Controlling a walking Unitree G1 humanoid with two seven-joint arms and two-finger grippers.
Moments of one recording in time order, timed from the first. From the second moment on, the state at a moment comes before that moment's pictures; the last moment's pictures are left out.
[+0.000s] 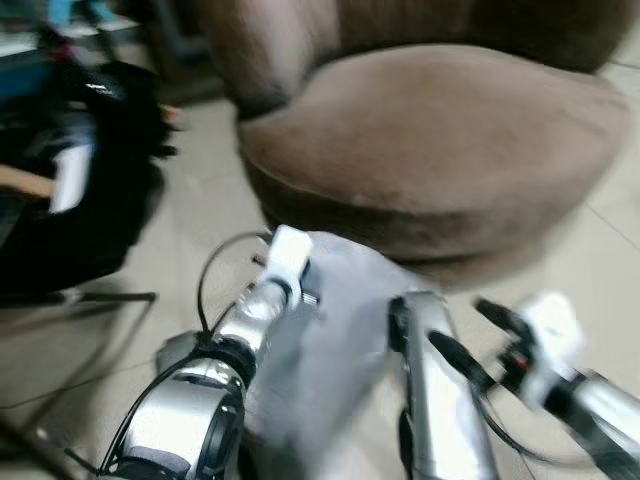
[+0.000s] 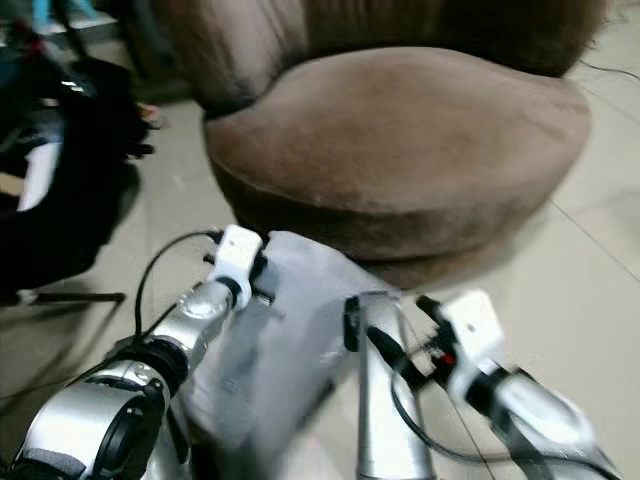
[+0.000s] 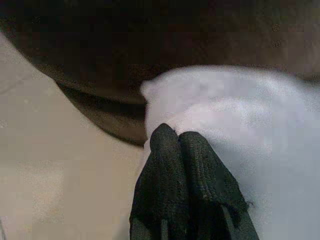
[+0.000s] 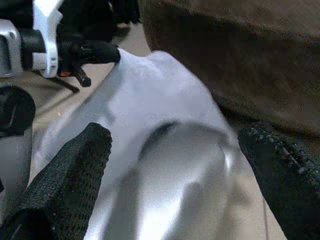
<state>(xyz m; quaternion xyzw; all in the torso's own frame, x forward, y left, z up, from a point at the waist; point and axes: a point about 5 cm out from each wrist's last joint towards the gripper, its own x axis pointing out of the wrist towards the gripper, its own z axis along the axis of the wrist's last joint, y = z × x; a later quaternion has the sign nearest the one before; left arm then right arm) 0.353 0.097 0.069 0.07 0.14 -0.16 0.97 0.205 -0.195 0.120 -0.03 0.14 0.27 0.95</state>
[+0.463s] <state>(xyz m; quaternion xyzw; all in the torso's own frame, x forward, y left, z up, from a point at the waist) 0.363 0.100 0.108 0.03 0.05 -0.18 0.98 0.241 -0.167 0.098 -0.02 0.11 0.30 0.95</state>
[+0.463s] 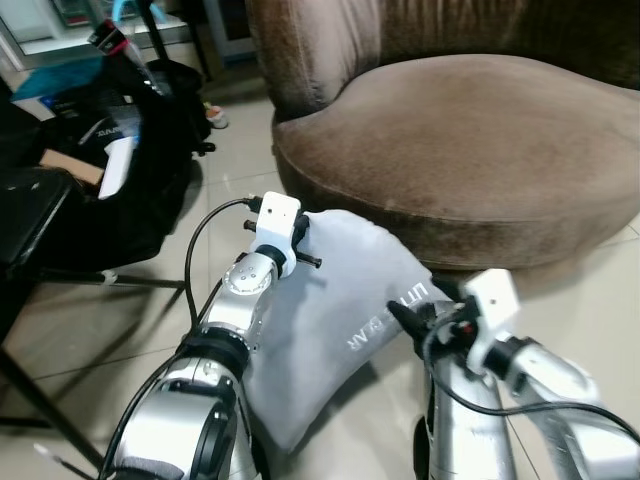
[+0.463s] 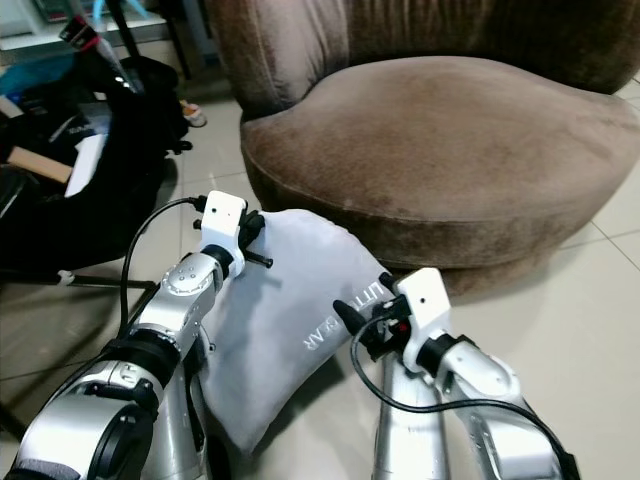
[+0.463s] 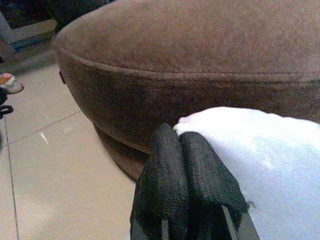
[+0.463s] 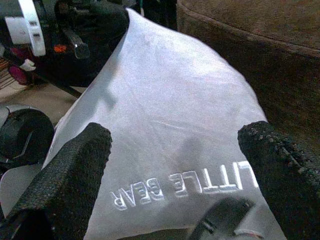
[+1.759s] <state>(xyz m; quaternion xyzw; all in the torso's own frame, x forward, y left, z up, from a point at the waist) 0.328 0.084 0.067 0.04 0.14 -0.16 0.98 0.315 -0.130 0.092 -0.05 0.08 0.25 0.96</state>
